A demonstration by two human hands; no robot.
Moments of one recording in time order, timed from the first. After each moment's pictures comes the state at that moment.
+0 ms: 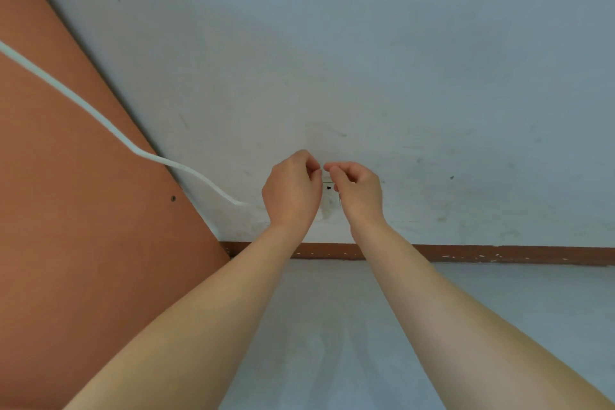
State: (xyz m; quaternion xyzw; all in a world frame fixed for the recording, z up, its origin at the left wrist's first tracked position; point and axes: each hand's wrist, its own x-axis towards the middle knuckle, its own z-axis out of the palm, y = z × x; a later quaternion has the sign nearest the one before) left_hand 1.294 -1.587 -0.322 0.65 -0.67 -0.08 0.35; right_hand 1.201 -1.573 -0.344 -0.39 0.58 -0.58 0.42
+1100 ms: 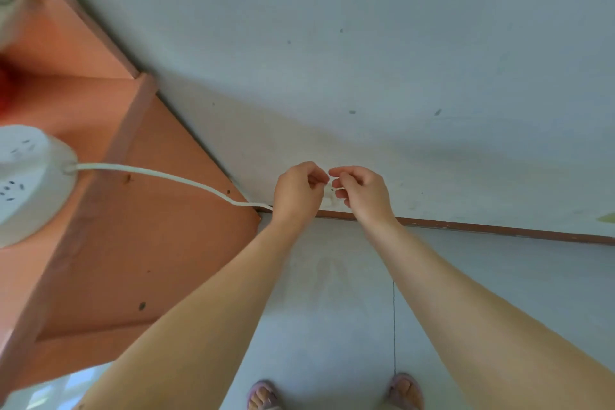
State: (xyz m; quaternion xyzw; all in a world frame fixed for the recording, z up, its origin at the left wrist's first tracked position) left_hand 1.324 -1.561 -0.103 0.68 -0.62 -0.34 0.21; right_hand 1.210 -1.543 -0.113 -0.37 0.67 -0.40 0.50
